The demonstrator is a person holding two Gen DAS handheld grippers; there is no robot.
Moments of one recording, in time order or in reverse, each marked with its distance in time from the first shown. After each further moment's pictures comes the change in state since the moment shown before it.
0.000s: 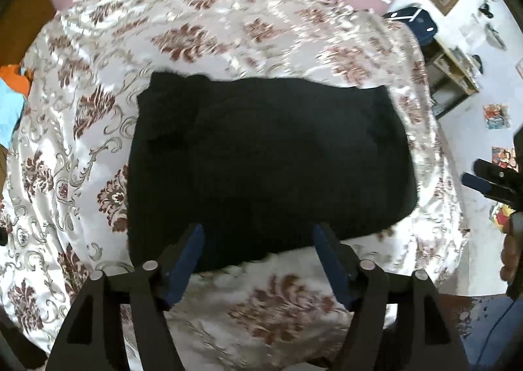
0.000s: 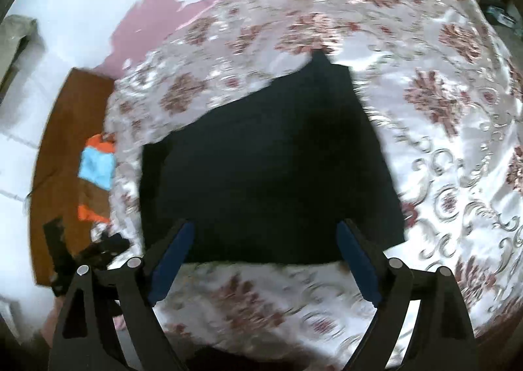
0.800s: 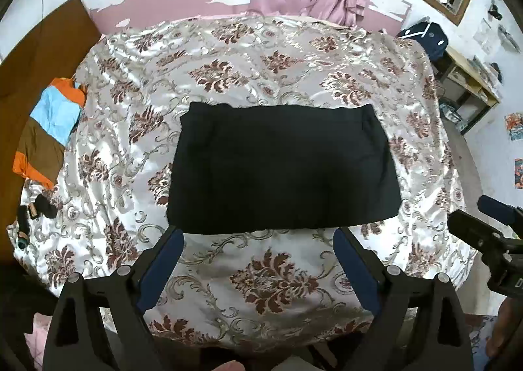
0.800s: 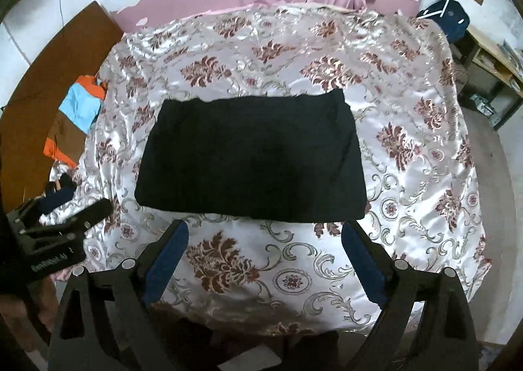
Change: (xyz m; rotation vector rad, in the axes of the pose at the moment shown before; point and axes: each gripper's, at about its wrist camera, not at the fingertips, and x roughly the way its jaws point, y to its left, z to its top) left arm -0.124 -0.076 -0.045 -0.042 -0.098 0.178; right arm -0.106 0.120 -0.072 -0.229 -0.079 -0.341
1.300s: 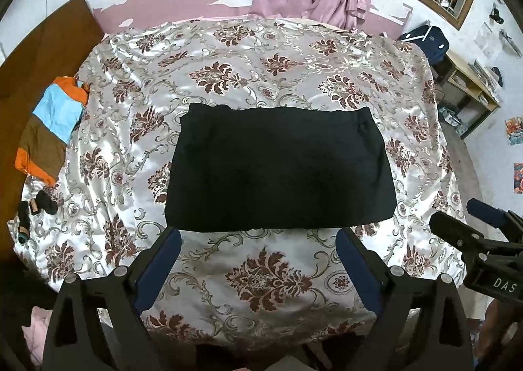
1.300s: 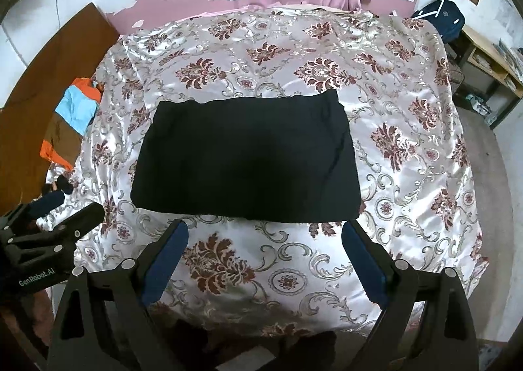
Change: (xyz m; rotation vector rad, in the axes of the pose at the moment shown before) left arm -0.008 -0.006 -0.003 -0.019 0.001 0.018; right arm 0.004 0.000 -0.001 0.000 0.001 -0.022
